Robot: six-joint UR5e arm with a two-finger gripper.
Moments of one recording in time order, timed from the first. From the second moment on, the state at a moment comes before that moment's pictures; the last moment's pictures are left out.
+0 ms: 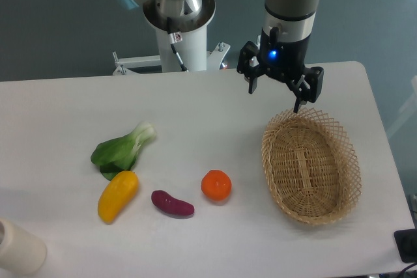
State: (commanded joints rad) arm 2.58 -1.71 -1.44 -1.39 1.48 1.17
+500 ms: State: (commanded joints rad) arm 2.57 -1.70 -1.50 -1.37 1.37 1.04
